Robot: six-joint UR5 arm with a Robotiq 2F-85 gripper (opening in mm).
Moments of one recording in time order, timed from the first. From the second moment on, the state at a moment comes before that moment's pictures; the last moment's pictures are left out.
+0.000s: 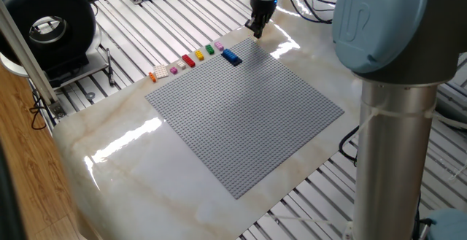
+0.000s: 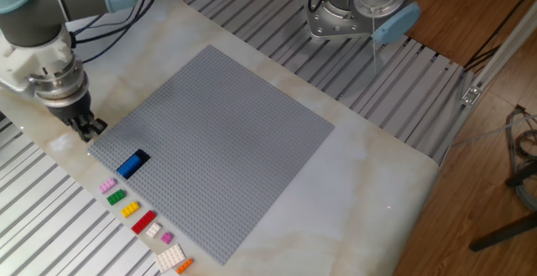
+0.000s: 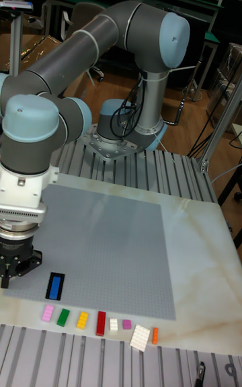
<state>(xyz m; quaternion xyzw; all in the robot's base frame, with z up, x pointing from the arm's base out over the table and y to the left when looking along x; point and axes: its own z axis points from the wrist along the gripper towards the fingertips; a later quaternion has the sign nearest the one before) 0.705 -0.185 0.019 -0.08 1.00 -0.03 0.05</state>
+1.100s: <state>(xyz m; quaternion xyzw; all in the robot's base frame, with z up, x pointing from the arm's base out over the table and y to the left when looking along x) 0.748 -0.107 0.021 -0.01 1.00 -0.02 0.06</state>
